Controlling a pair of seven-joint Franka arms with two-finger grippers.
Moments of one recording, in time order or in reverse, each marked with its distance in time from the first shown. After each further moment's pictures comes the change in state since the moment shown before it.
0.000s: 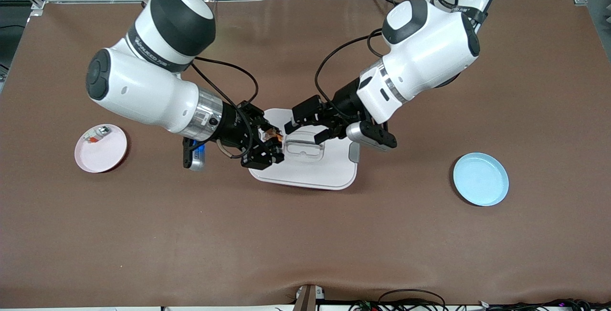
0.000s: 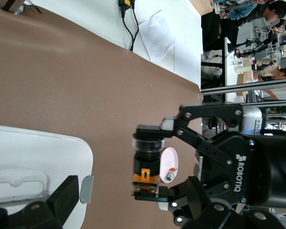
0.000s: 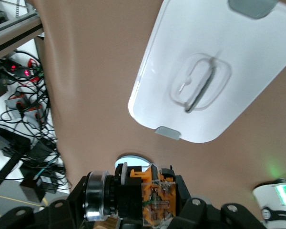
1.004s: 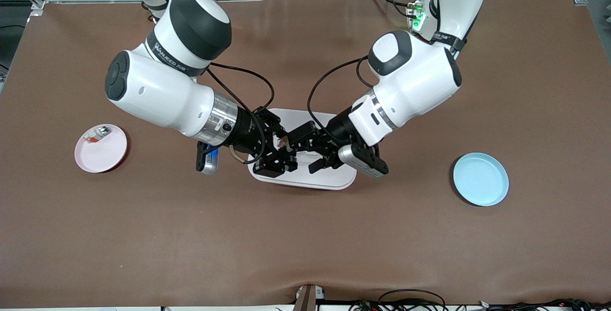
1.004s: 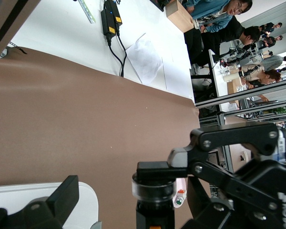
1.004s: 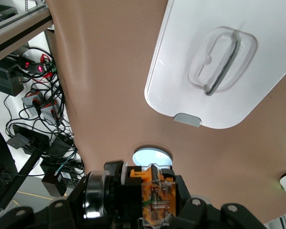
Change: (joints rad) left arm -0.019 0.142 -0.003 0.088 -0.066 0.147 0.203; right arm 0.026 0.059 0.000 0.084 0.001 0.052 0.089
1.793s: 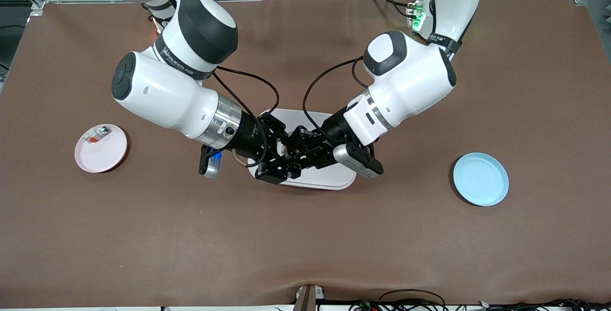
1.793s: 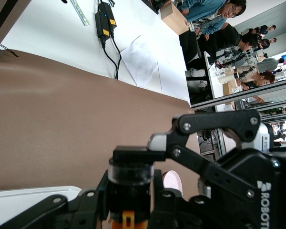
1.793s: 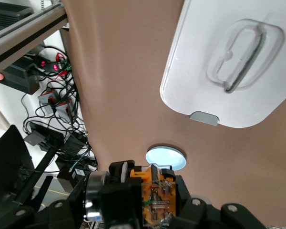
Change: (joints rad) left arm -0.004 0.011 -0.004 0.025 -0.002 0.009 0.002; right arm 0.009 0.022 -0.004 0.006 0.000 0.079 -0.005
